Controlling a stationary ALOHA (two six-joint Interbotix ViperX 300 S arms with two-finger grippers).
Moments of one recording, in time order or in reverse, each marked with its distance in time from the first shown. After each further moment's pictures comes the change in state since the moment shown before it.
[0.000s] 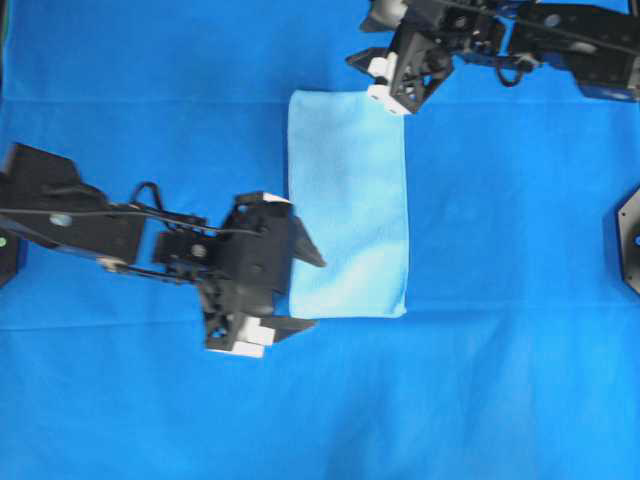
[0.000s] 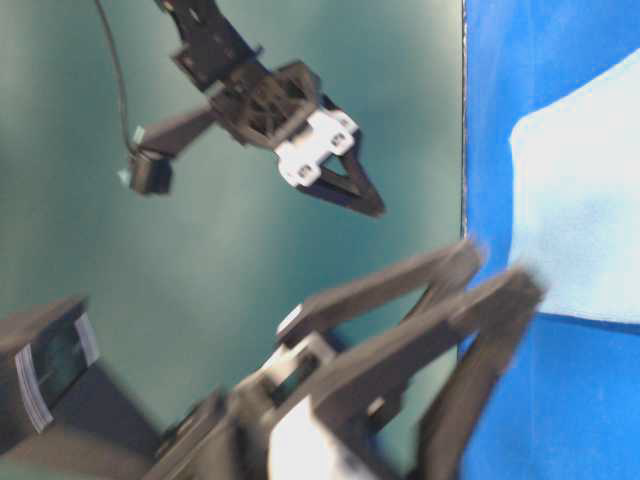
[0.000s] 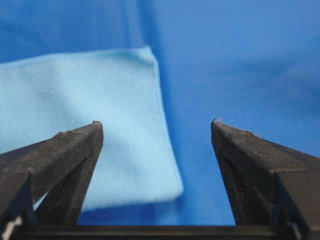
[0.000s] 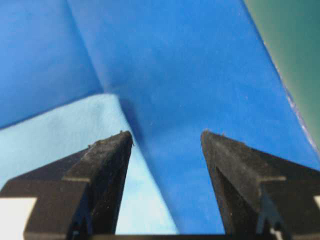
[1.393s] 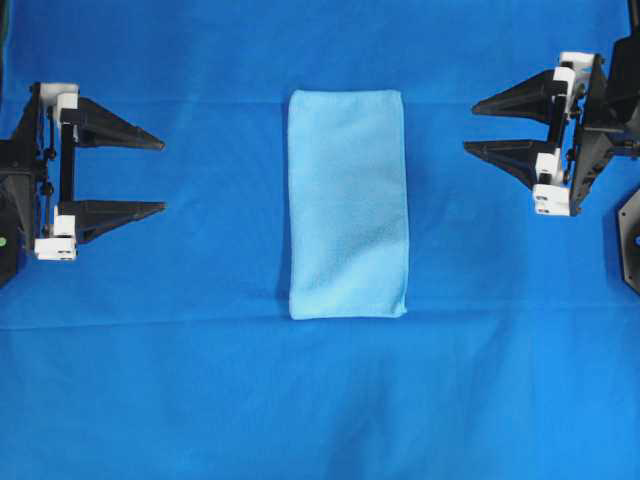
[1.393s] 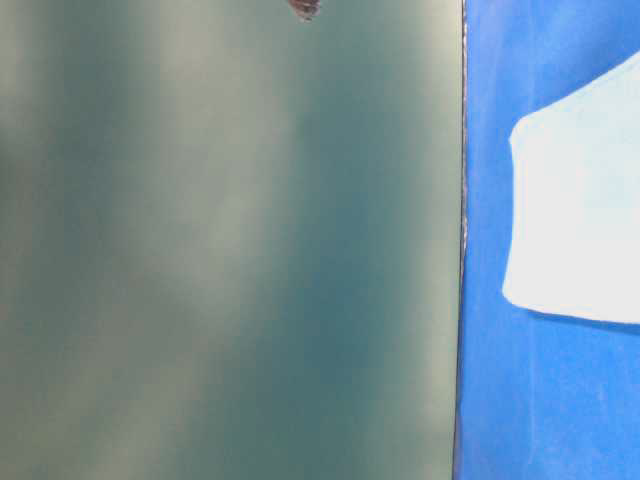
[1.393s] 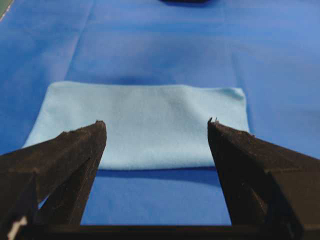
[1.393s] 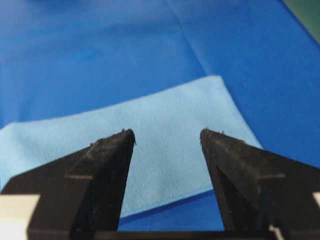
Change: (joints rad) left arm 0.215 -0.736 0.568 0.002 -0.287 0.011; right arm 0.160 -0.617 0.586 0.138 -0.327 0.028
